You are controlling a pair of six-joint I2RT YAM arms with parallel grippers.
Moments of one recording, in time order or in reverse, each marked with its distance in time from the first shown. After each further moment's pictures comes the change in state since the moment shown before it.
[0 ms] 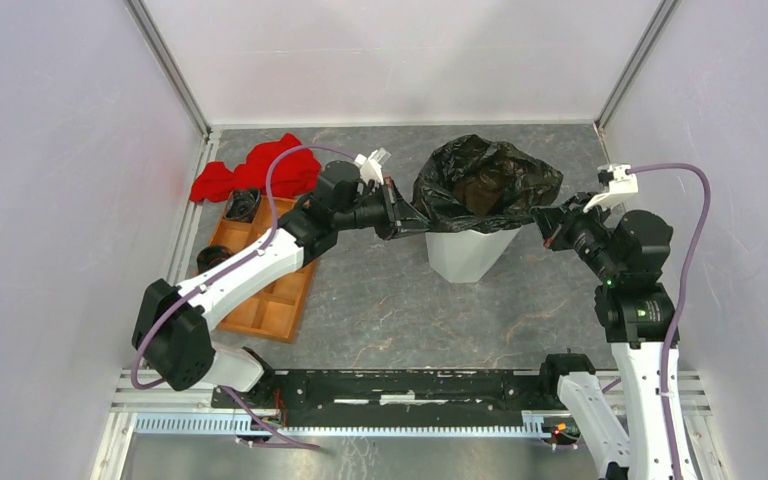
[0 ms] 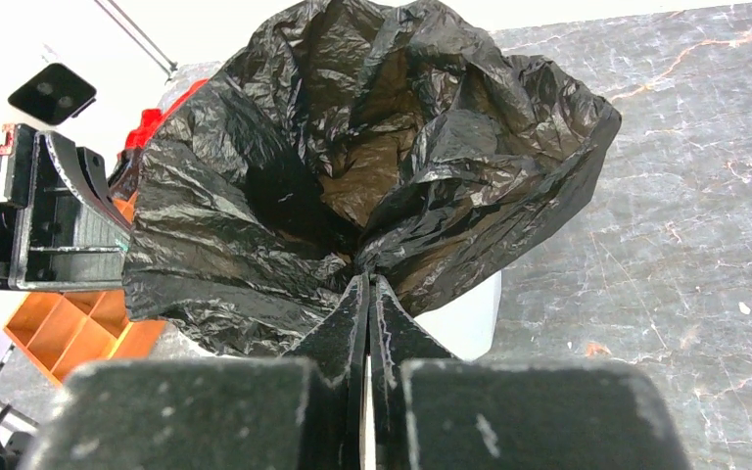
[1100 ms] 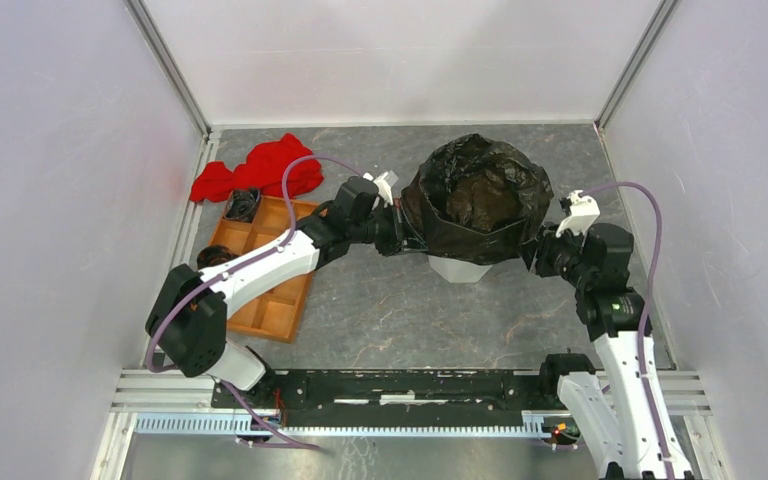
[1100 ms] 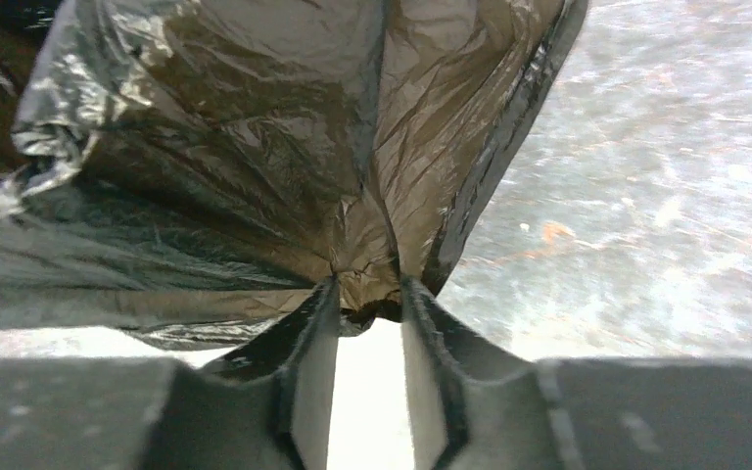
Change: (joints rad) left arm -0.043 0.082 -0.039 -0.101 -0.135 0.132; right arm 0.000 -0.001 -0.275 -0.008 -0.005 -0.143
